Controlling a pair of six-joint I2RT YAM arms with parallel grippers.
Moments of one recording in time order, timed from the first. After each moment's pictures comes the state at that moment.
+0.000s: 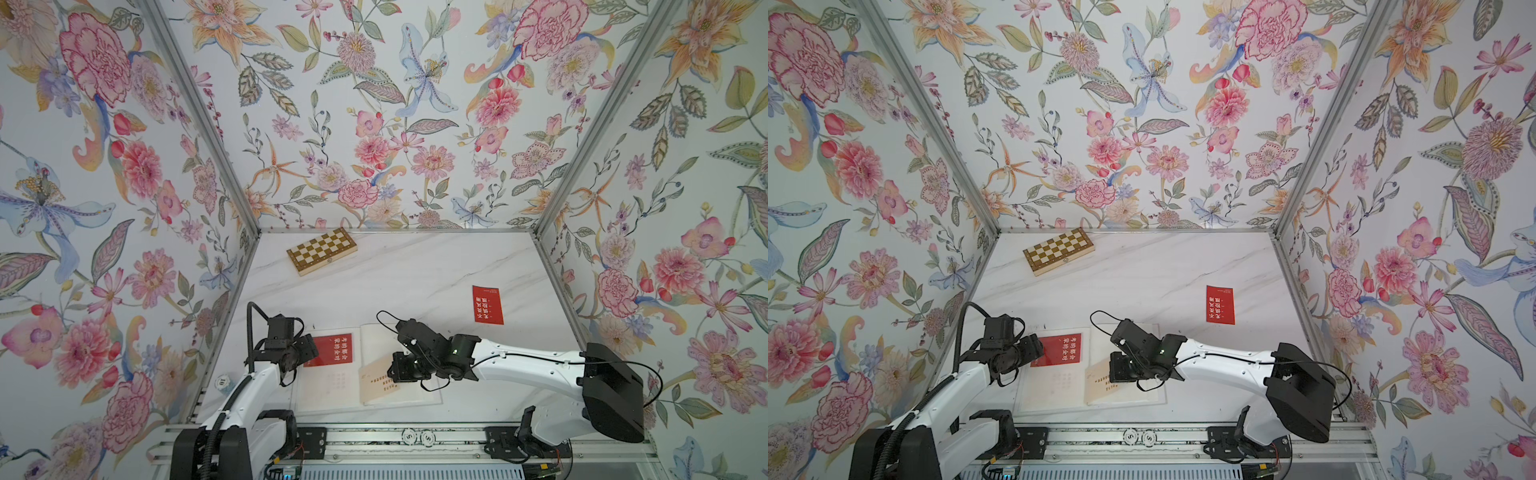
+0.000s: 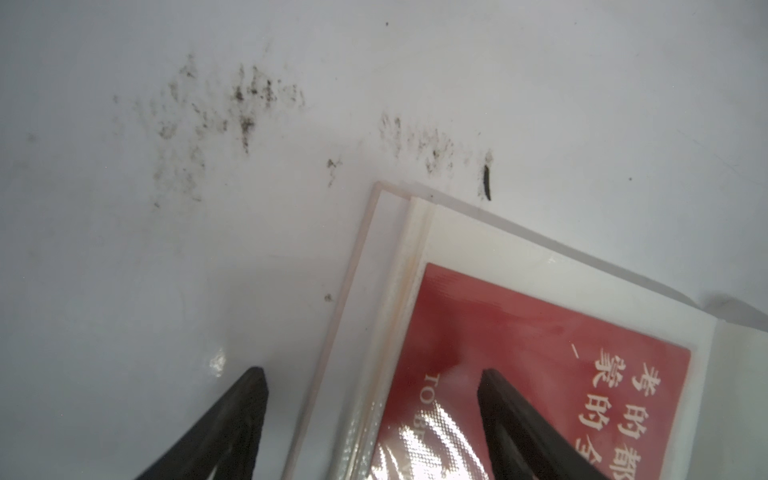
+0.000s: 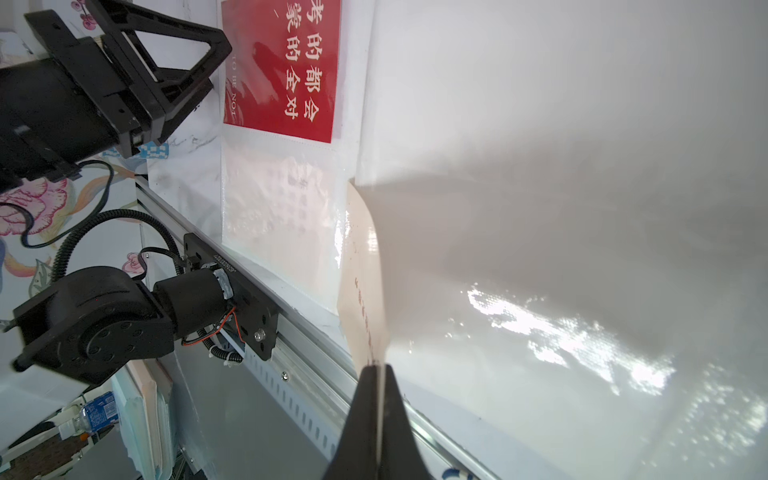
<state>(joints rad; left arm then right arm) 0.00 1.03 0.39 -0.41 0.02 -0.45 1.13 1.47 0.92 -0.37 -0.20 0.97</state>
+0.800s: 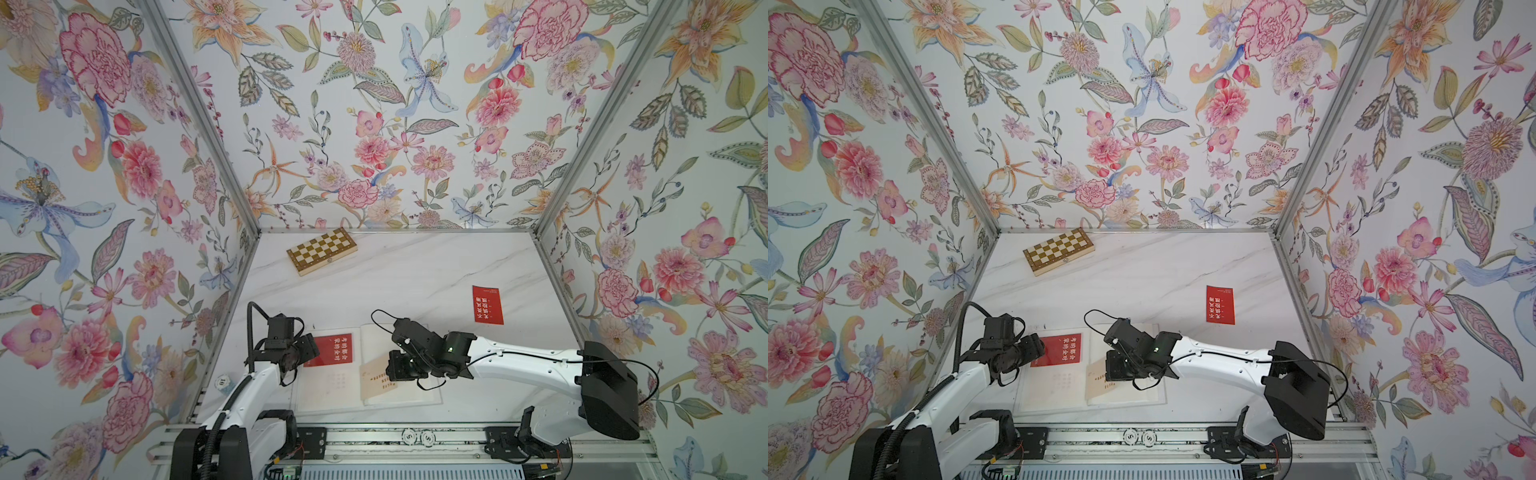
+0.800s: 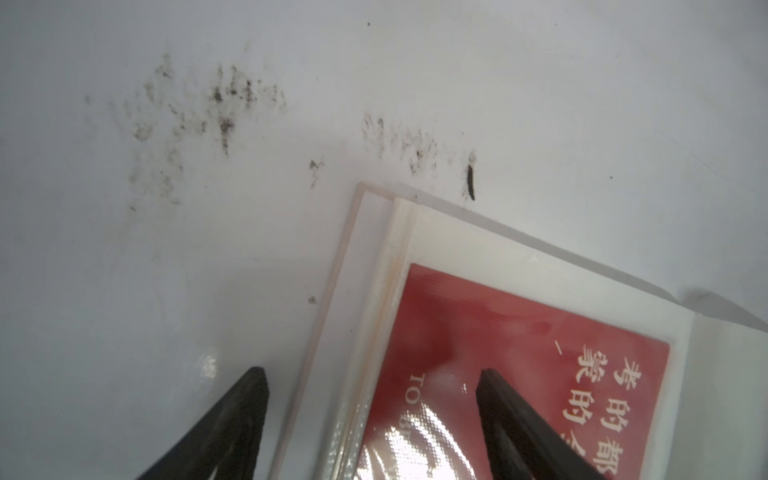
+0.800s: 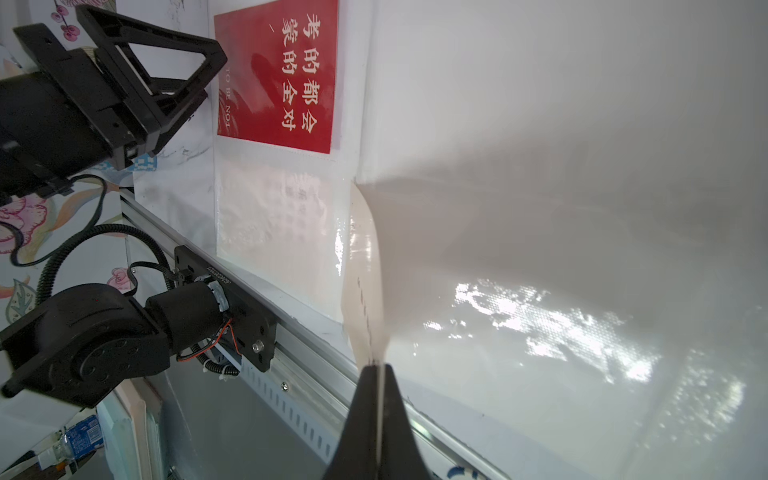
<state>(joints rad) 0.00 1.03 0.39 -0.40 0.05 -0.45 1.15 1.50 0.98 -0.45 -0.15 0.99</state>
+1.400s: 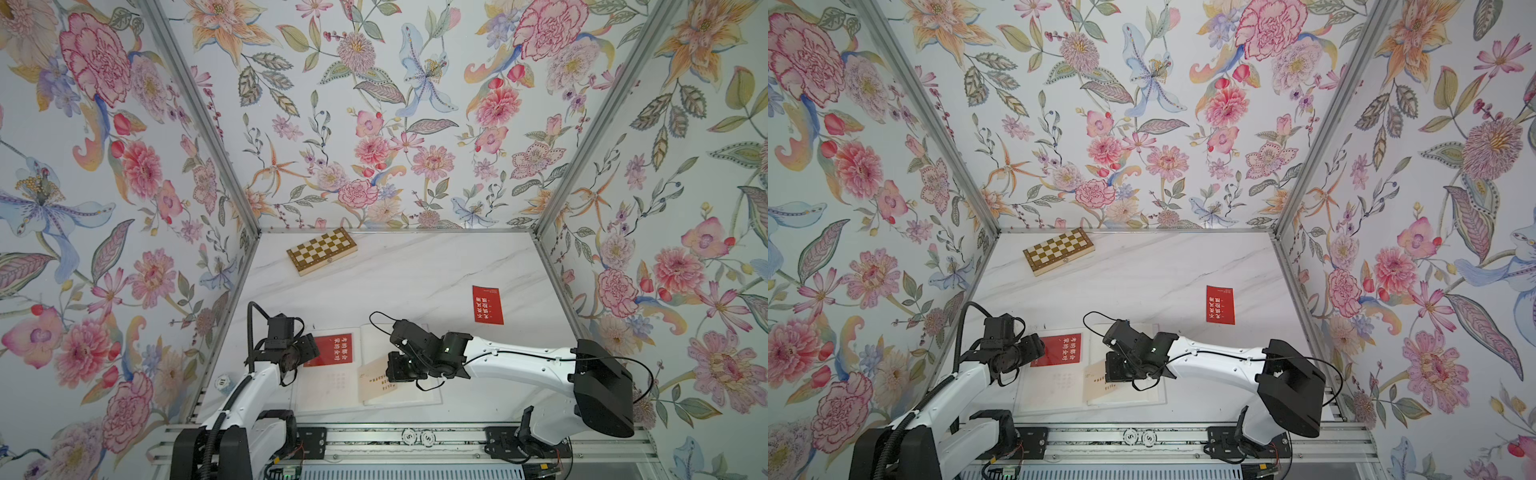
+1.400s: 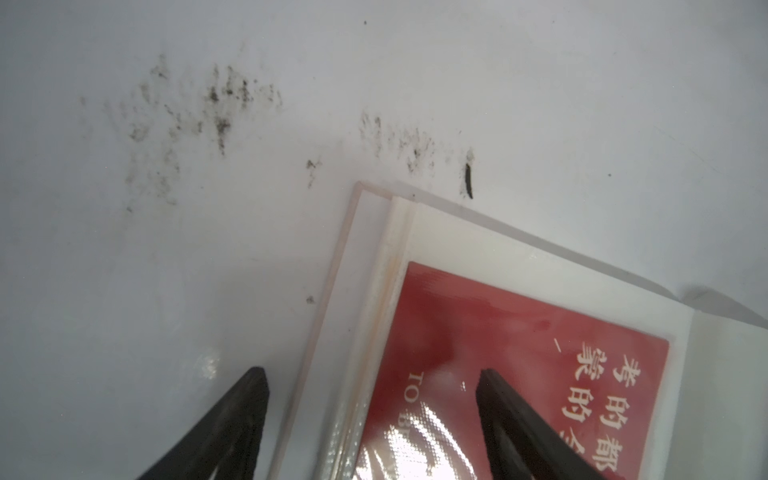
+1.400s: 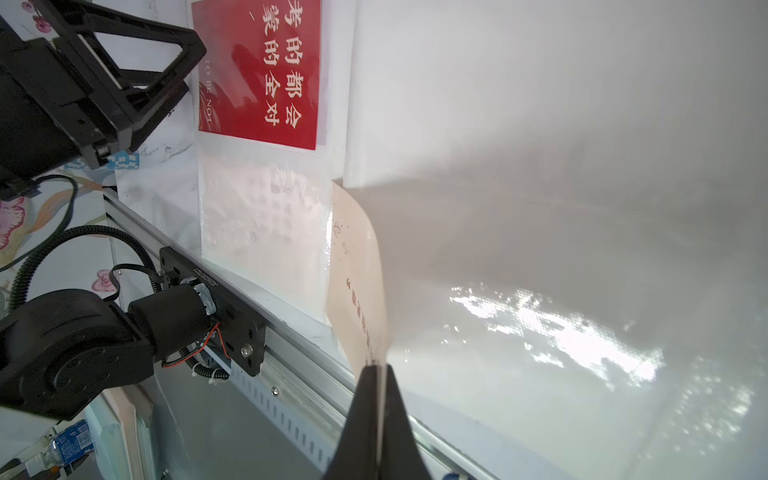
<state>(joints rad) 0.00 1.03 0.39 -0.40 0.05 -0.44 1.15 1.53 0.98 -0.43 -0.15 0.99</state>
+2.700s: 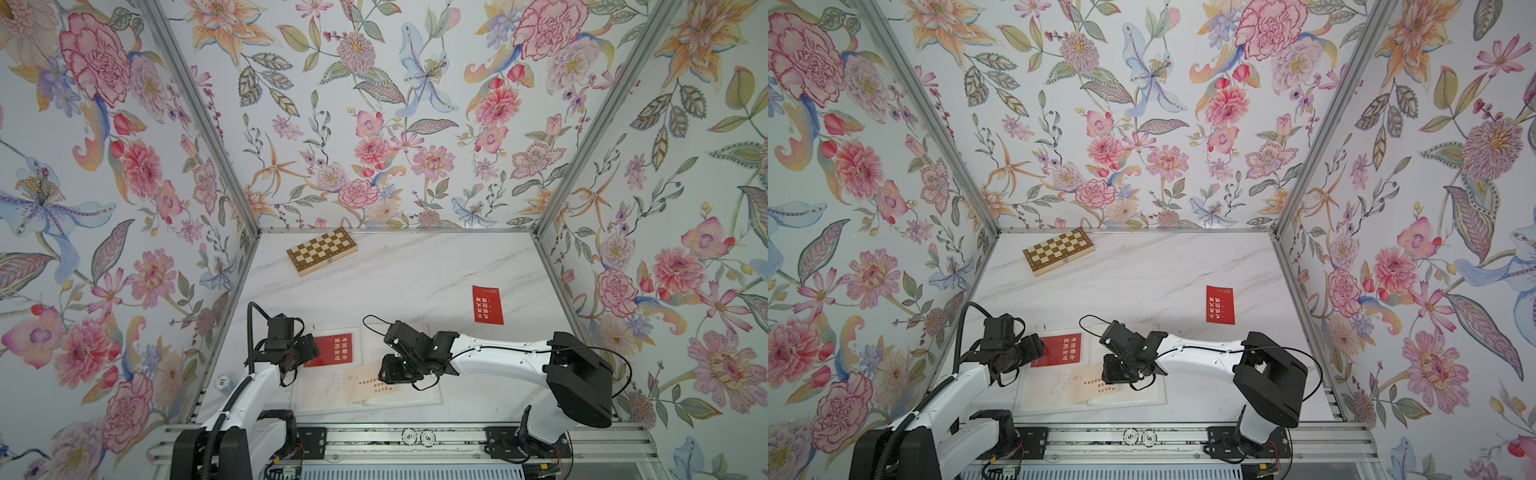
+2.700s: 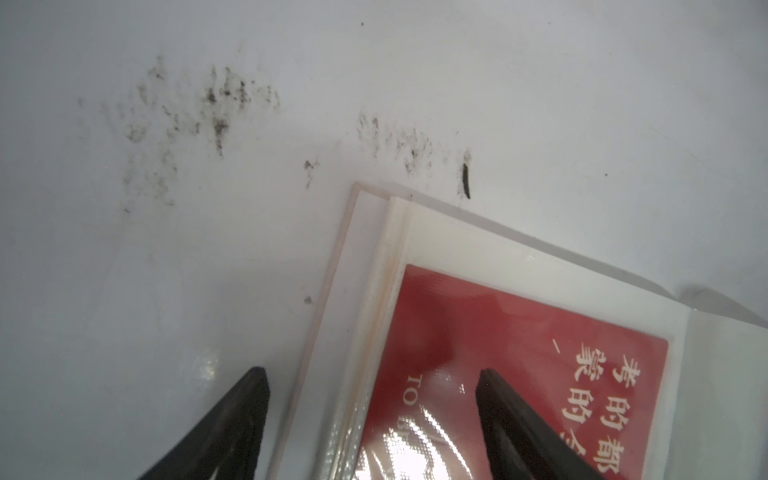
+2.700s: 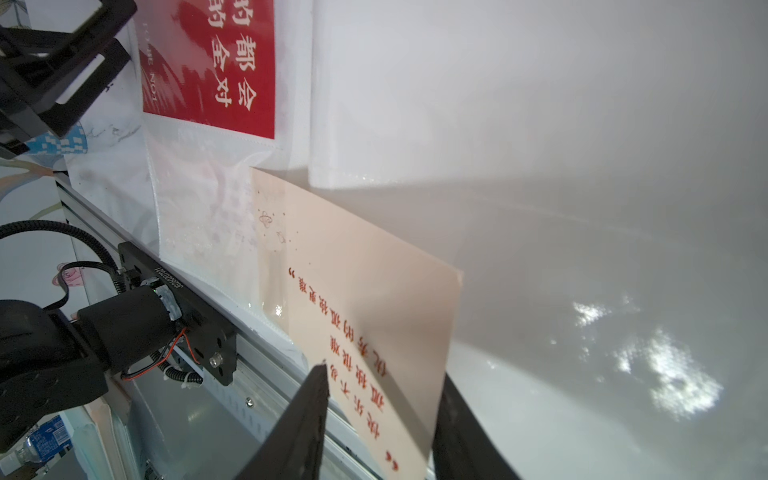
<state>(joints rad) 0.00 1.03 0.38 -0.39 0.06 -0.44 1.13 1.63 1.00 -0.43 -0.20 0.94</state>
